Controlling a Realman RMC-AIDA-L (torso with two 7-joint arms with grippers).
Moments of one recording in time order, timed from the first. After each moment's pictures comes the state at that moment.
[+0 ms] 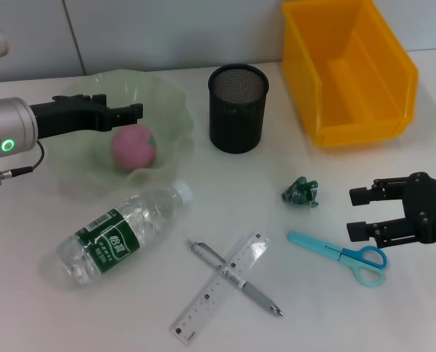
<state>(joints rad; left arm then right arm) -0.63 -2.07 1.09 0.73 1.90 0.90 -1.89 0.50 1.96 -0.55 -0.74 -2.21 -1.84 1.51</state>
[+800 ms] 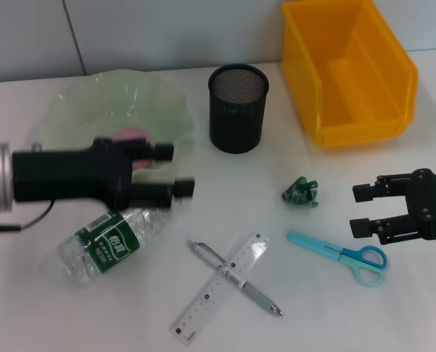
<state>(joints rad) -0.53 -2.06 1.01 0.89 1.79 1.58 -1.71 0.50 1.95 -0.55 -0.75 -2.21 -1.84 1.51</state>
